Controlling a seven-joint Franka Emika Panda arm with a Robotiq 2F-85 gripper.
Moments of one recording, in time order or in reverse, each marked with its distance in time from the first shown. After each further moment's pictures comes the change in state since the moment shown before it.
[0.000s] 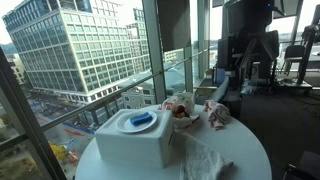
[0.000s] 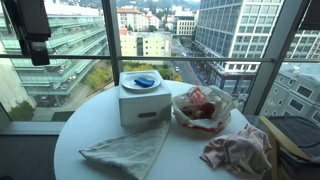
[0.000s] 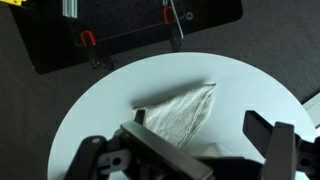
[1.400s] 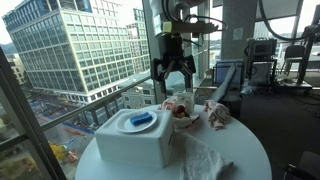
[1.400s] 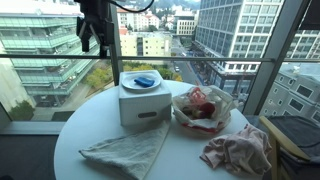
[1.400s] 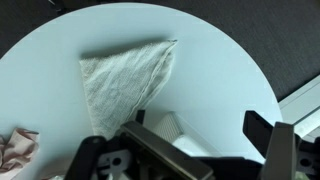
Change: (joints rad) arm 0.031 0.668 -0.004 0.504 -0.027 0.115 -0.049
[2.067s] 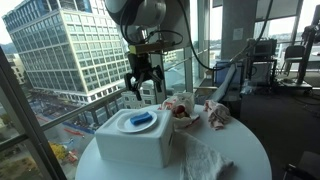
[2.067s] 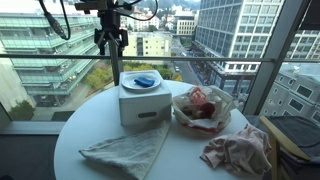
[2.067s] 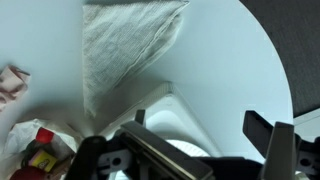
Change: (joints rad) arm 0.112 0.437 -0.020 0.507 -0.191 -0.130 -0.031
